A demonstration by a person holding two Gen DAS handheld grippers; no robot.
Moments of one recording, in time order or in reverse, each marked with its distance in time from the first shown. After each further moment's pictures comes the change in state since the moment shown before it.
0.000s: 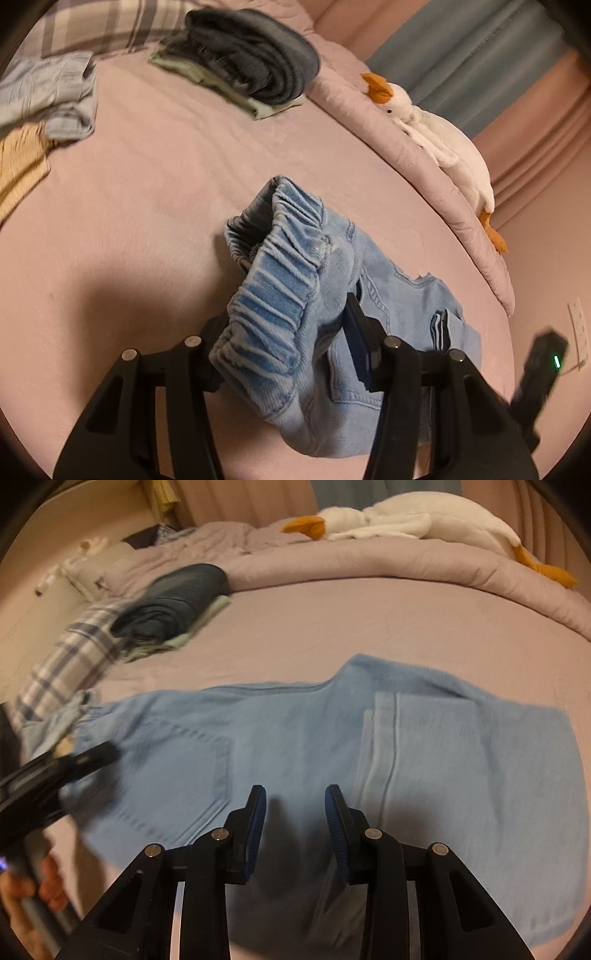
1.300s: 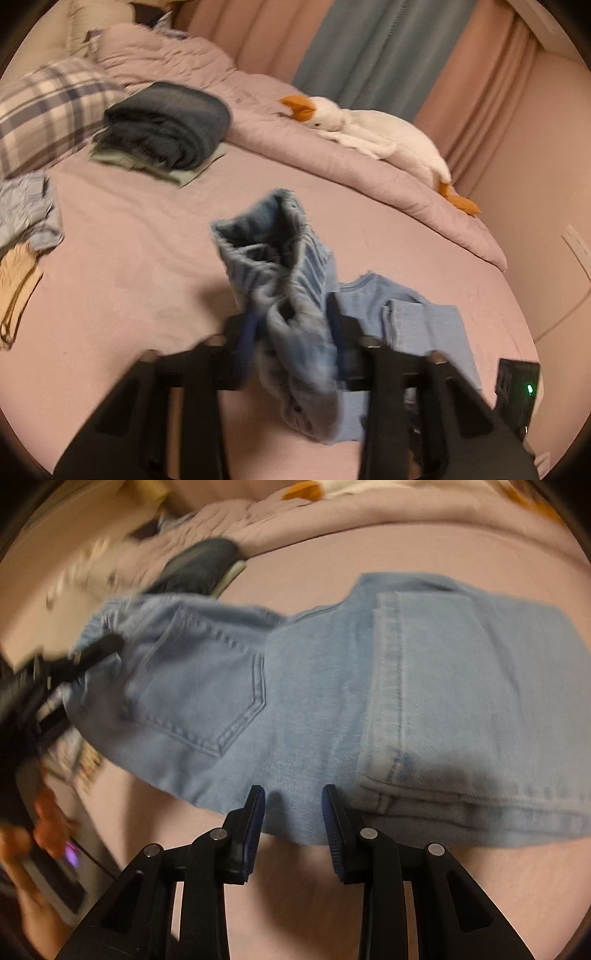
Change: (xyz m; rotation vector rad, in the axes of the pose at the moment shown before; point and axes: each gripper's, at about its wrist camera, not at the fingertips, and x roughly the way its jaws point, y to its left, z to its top) left arm -0.041 -0.081 -0.006 0.301 -0.105 -0.052; right arm -0.050 -0.020 -0.071 0.140 0.119 0.201
